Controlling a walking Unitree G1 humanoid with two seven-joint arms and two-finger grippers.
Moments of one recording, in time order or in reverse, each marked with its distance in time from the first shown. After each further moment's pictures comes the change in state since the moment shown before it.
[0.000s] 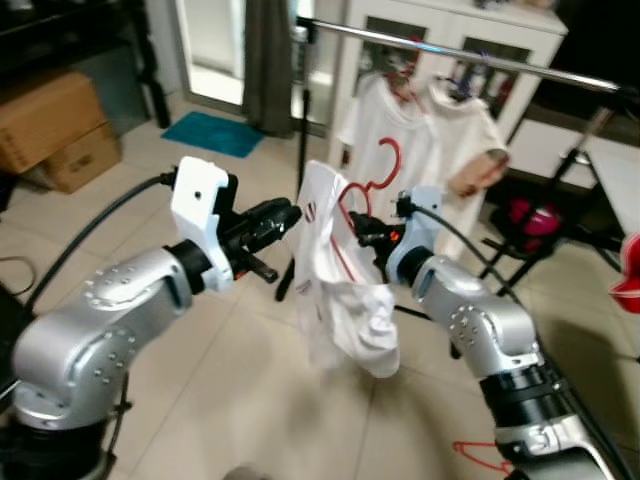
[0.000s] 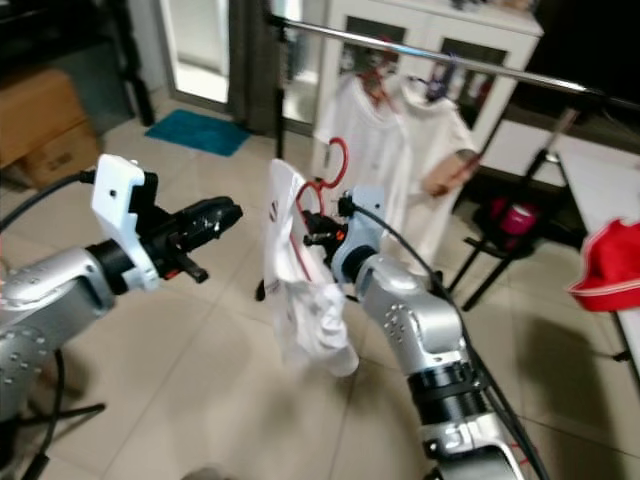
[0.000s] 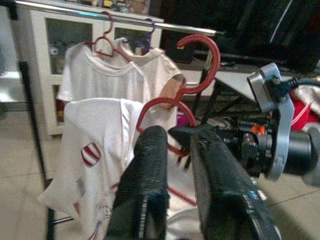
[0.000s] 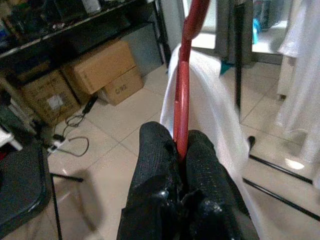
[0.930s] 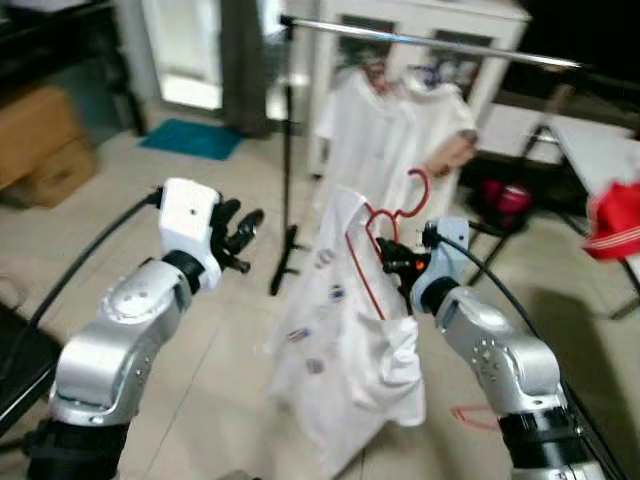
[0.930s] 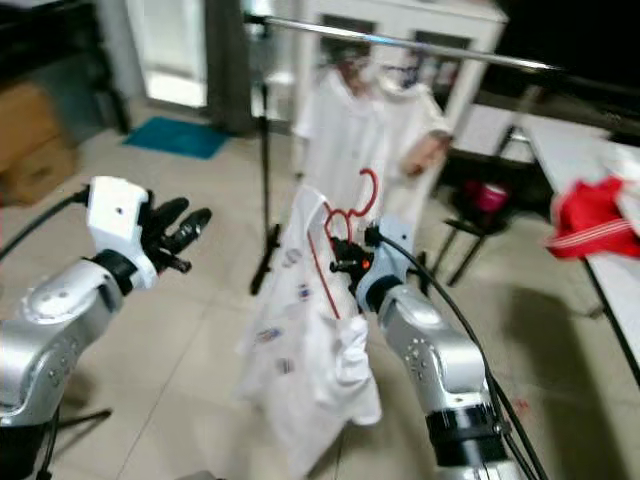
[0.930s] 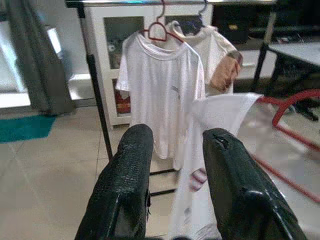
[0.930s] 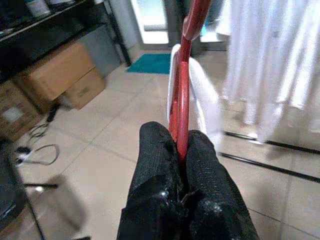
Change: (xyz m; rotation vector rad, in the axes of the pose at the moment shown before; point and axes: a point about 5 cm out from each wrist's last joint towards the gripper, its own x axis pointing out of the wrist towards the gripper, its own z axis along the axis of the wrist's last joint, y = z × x) left arm 0.007 0.032 -0.039 0.141 0.030 0.344; right arm -0.029 -0.019 -0.028 0.044 0.039 -0.110
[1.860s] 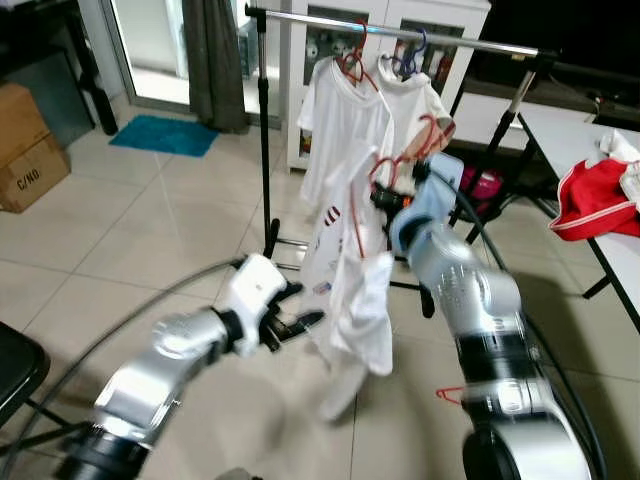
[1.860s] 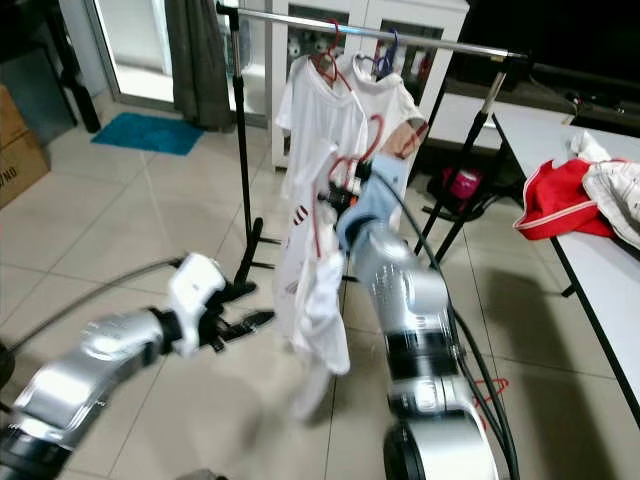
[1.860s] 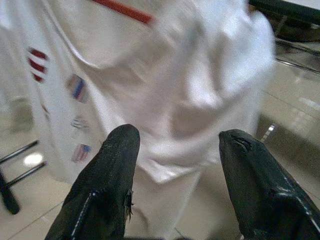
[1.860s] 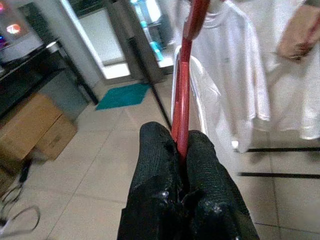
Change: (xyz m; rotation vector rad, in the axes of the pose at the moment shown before) left arm 0.004 -0.058 -0.076 0.021 0.217 -0.564; right arm 0.050 0.018 0.064 0.151 -0.115 -0.191
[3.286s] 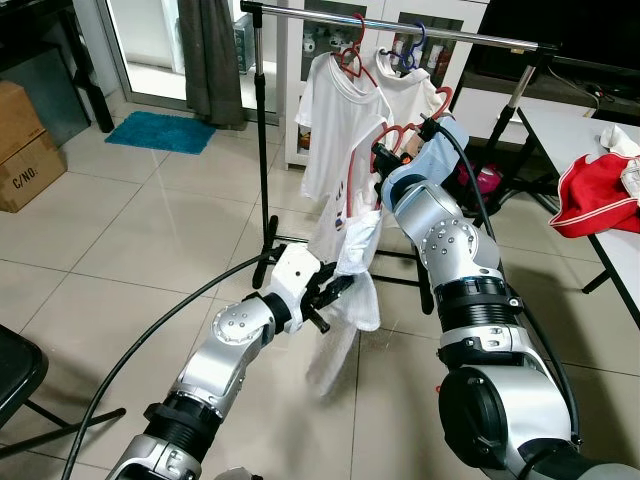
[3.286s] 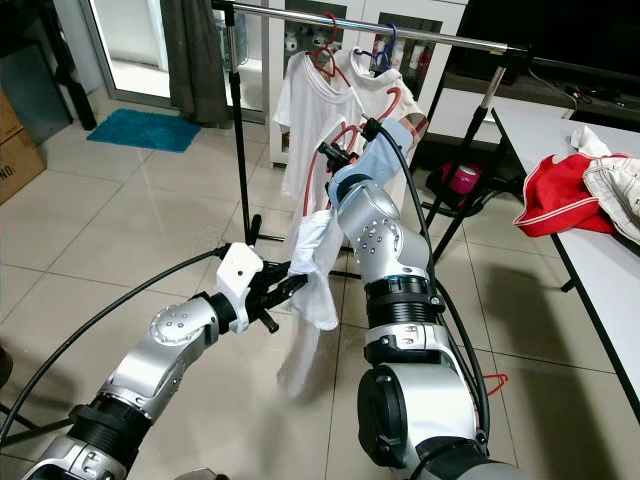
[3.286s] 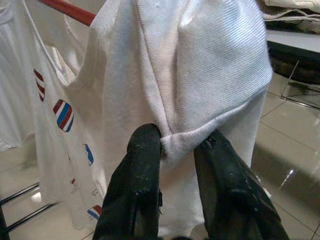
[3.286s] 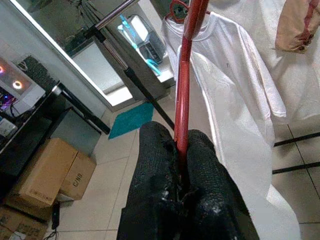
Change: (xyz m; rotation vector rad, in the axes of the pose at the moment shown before) left arm 0.057 0.002 0.009 0.011 -0.200 0.095; right arm 0.021 0.023 0.026 0.219 -0.045 -0.018
